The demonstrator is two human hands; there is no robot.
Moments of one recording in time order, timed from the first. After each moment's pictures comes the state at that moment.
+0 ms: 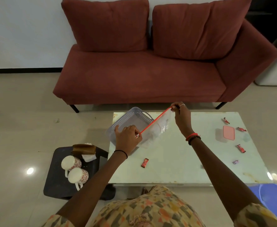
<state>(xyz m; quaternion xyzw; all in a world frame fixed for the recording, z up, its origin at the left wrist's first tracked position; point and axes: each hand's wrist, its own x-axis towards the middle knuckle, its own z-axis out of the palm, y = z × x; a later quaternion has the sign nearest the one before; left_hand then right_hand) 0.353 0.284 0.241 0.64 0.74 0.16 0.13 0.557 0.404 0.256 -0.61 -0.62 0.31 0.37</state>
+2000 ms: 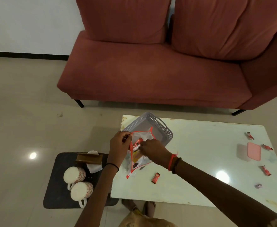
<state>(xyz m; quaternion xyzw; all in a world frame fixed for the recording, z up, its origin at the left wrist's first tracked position) 0.248 0.340 0.223 0.47 0.77 0.35 0.27 0.396 0.393 0.206 -0.27 -0.95 0.08 -0.15</state>
